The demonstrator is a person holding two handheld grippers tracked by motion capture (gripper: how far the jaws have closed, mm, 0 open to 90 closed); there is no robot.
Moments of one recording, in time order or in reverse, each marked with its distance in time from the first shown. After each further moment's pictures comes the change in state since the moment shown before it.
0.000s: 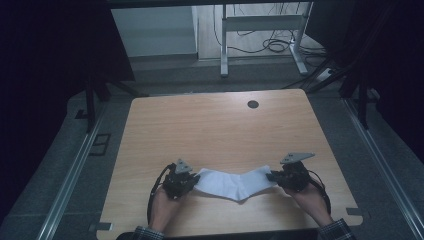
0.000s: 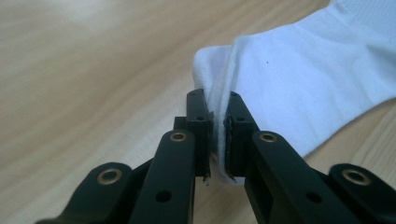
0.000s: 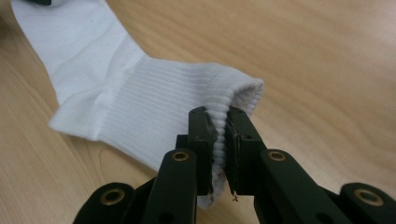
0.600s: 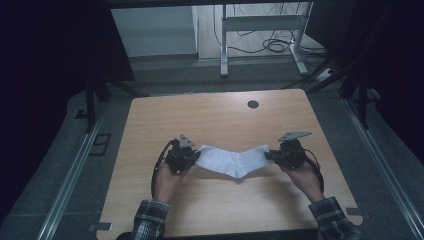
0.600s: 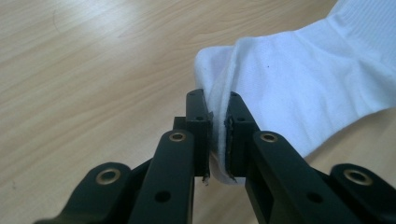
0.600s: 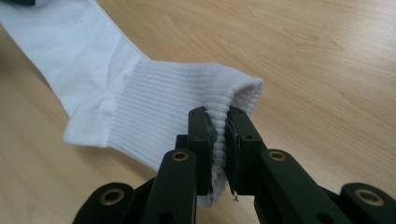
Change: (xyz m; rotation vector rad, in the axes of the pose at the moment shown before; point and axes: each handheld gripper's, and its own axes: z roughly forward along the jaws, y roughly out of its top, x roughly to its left) left arm 0.032 0.060 0.015 -0.017 0.082 0.035; right arm -0.033 0.047 0.013 -0.040 -0.060 0.043
